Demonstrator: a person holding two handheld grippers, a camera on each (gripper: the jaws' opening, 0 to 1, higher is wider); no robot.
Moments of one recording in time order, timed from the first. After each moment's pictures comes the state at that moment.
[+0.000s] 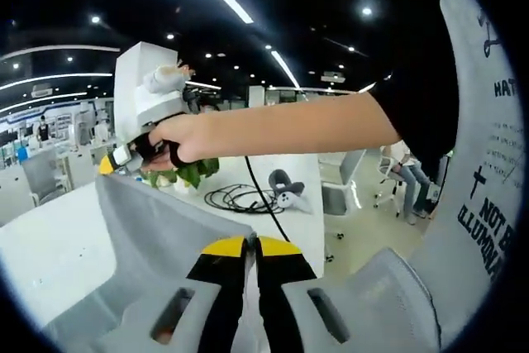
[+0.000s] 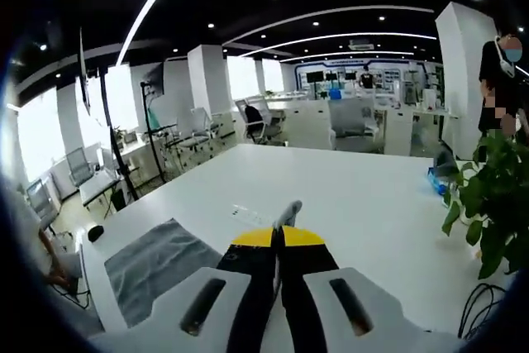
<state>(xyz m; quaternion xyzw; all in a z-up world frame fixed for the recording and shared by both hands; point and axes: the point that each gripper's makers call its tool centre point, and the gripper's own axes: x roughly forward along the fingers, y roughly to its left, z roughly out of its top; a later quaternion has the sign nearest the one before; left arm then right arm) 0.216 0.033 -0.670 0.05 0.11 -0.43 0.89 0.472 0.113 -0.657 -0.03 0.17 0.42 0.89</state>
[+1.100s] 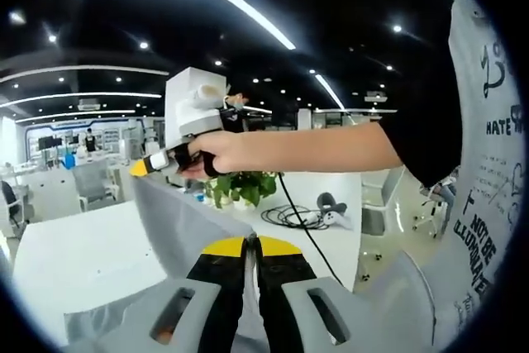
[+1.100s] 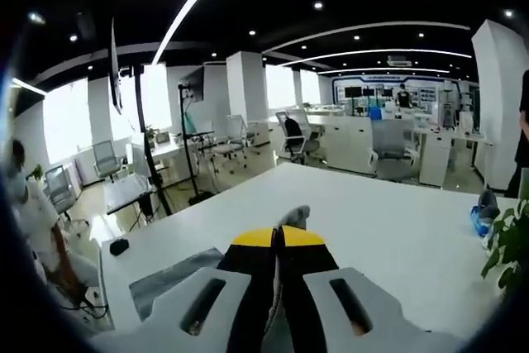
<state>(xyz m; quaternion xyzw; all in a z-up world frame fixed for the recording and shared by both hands) 0.190 0.163 -0.618 0.03 0.05 -0.32 0.95 0.426 0.251 -0.600 -0.04 0.13 0.51 0.85</state>
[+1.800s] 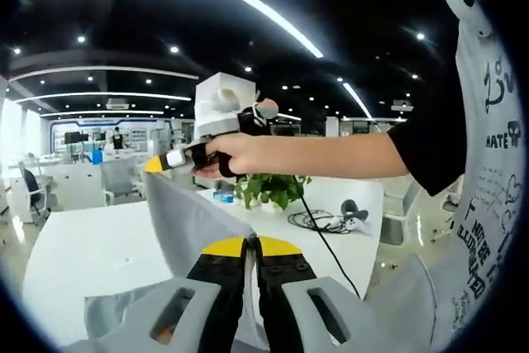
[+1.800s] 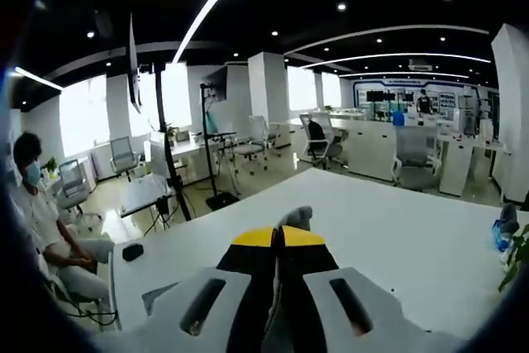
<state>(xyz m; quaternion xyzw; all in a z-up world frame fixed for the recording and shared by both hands) 0.171 0.221 -0.612 0.01 0.04 -0.24 0.97 0.400 0.316 -0.590 -0.04 0.12 0.55 0.82</state>
